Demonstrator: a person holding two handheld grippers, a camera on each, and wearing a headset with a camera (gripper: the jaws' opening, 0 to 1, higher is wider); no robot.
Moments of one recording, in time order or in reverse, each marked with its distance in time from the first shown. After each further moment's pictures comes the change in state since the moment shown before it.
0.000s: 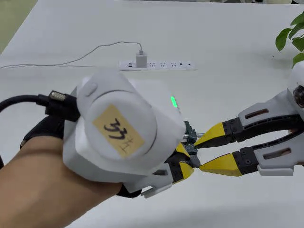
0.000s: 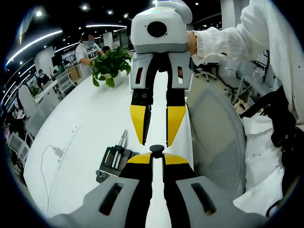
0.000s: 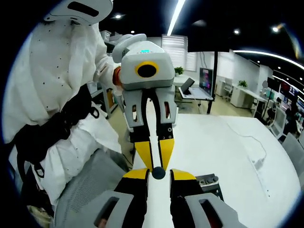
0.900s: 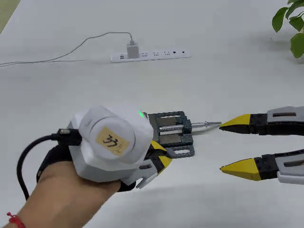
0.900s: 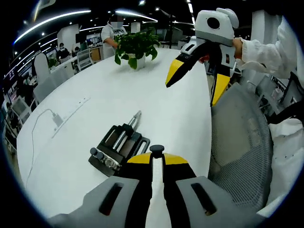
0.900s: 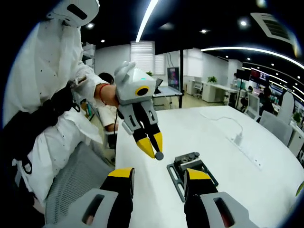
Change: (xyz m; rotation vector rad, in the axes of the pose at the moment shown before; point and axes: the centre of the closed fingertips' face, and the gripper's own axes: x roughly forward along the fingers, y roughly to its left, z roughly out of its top) left arm 0.037 0.033 -0.049 -0.176 0.019 0.124; right arm -0.032 -0.018 -0.050 0.146 -0.081 -0.239
